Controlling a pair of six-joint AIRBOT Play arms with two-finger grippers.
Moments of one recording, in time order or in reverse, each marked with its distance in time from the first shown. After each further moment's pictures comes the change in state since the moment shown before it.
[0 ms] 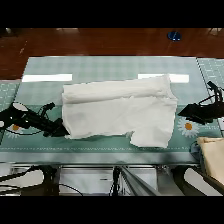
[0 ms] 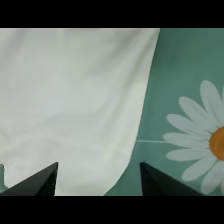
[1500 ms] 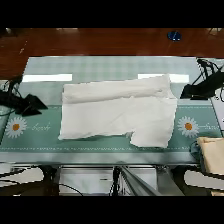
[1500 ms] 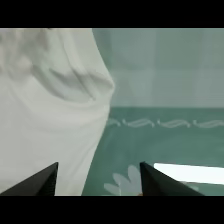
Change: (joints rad) left arm 0.252 0.002 0.403 0.039 -0.215 0.048; right arm 0.203 -0.304 0.403 -0.294 -0.022 0.145
